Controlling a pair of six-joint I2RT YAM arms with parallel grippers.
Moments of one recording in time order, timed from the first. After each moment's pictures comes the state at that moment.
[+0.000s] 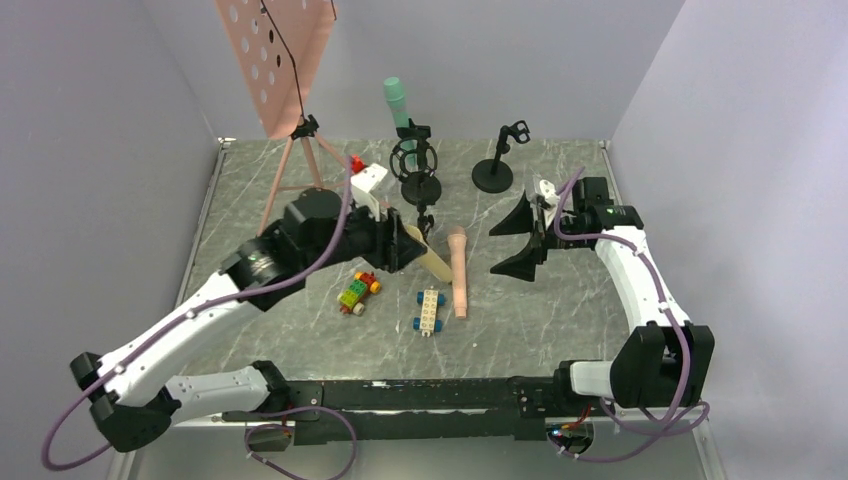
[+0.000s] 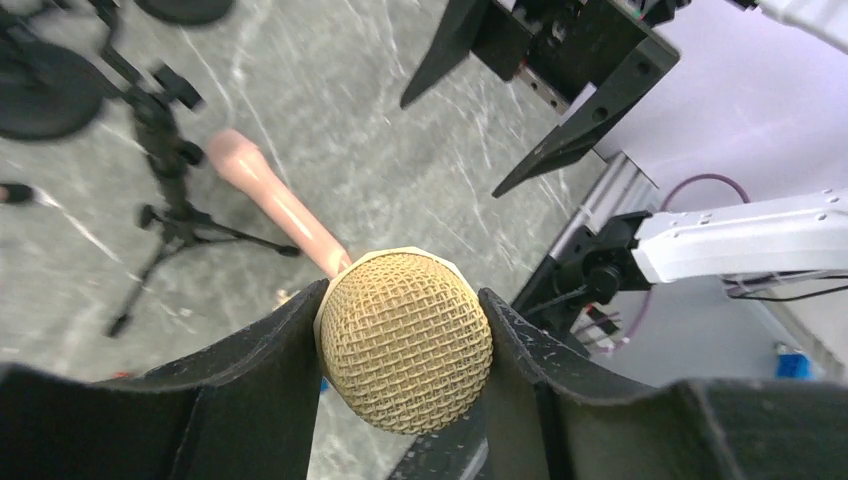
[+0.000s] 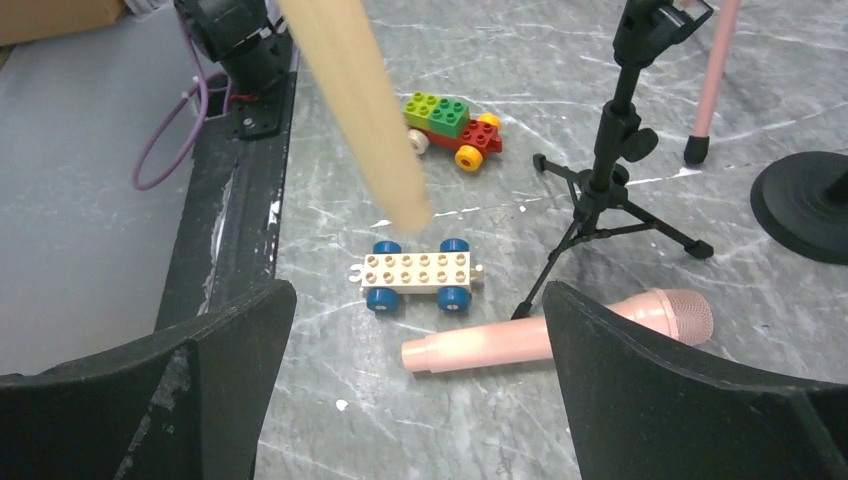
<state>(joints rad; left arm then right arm) -0.87 1.08 1.20 -0.41 0.15 -0.42 0.02 1.30 1.09 -0.98 -1.40 -1.04</state>
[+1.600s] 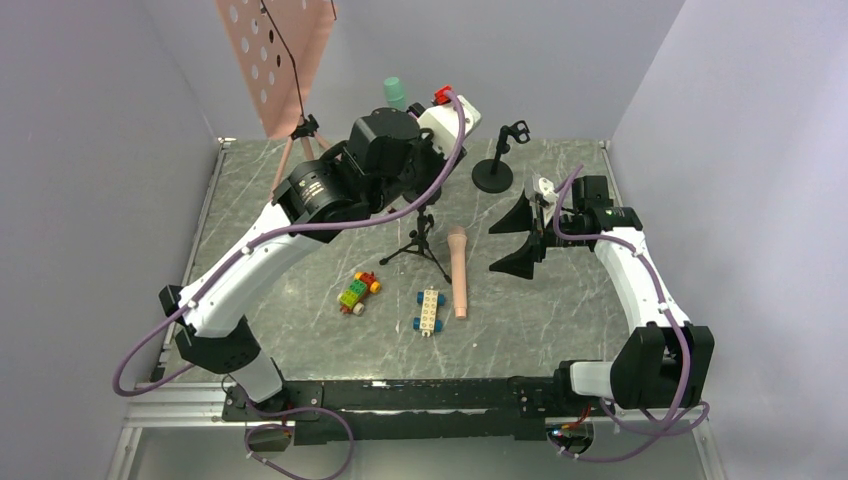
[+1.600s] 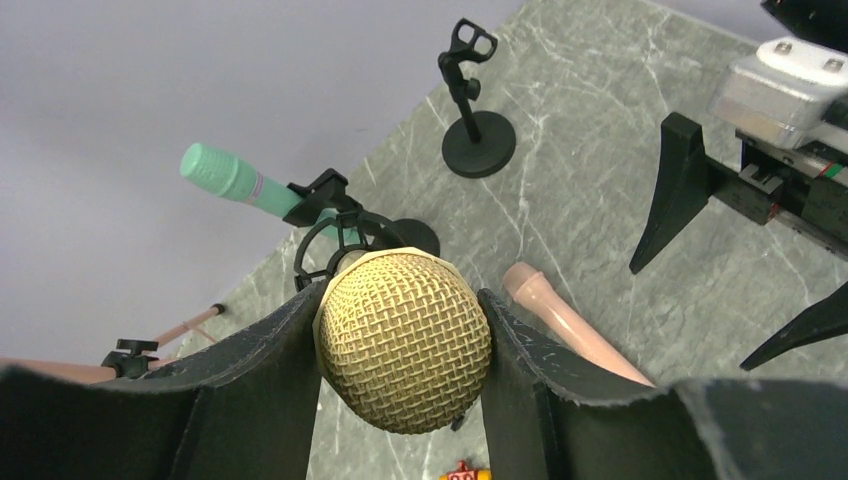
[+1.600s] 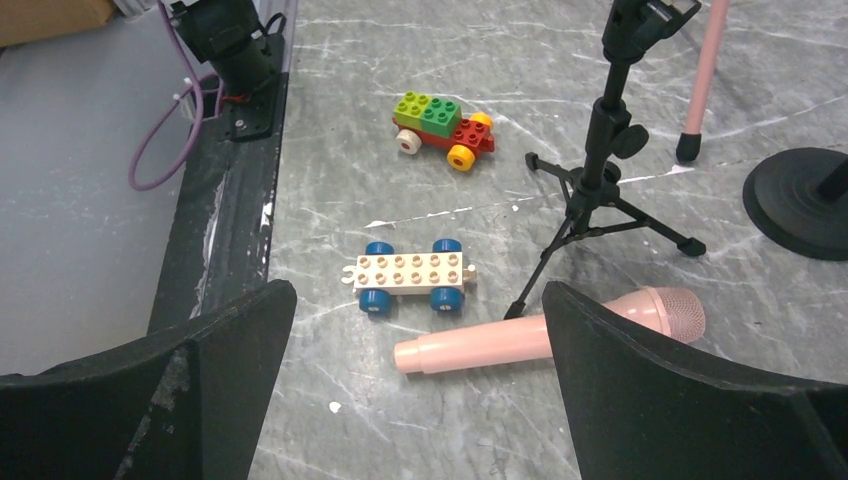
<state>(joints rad) -1.00 1.63 2.18 -0.83 -0.39 0.22 0.01 1.29 1.07 -0.90 -1.39 -0.95</state>
